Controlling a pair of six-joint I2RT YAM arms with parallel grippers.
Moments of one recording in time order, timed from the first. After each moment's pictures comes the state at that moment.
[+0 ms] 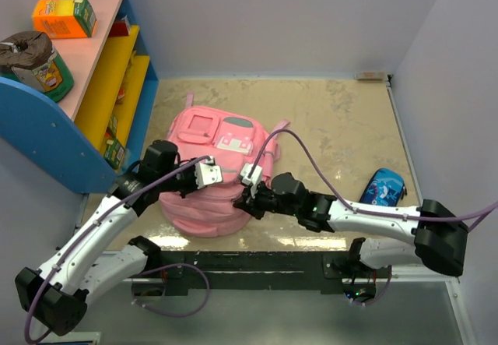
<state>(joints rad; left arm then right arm) -0.50 0.87 0.81 -0.64 0.44 0.78 1.09 1.23 0.64 0.22 -0.13 0.10</state>
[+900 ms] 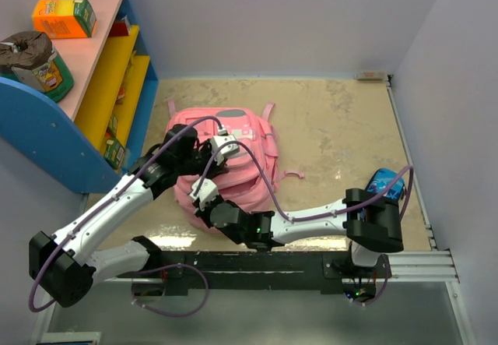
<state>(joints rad) -0.60 1.09 0.93 -0.47 0.40 0.35 1.44 1.71 0.99 0.41 0.57 0.15</state>
